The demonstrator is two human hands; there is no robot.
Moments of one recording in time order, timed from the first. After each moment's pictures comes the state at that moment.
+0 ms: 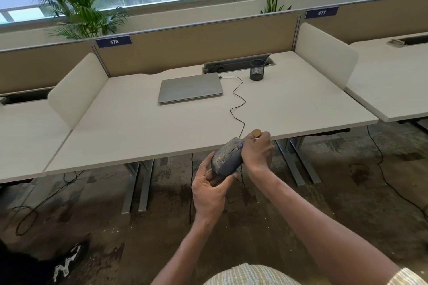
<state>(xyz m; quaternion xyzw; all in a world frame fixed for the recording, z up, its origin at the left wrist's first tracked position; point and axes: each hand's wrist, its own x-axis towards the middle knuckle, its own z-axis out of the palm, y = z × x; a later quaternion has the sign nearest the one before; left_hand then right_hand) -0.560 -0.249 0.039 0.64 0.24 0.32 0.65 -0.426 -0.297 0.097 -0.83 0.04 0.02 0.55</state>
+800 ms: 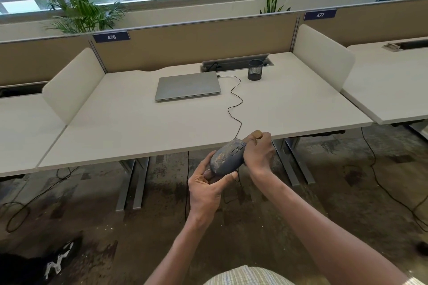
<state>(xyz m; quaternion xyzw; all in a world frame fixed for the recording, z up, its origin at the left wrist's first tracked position) -0.560 -0.248 0.045 0.58 0.23 0.28 0.73 -0.429 -0.313 0.094 -0.84 0.00 0.03 0.54</state>
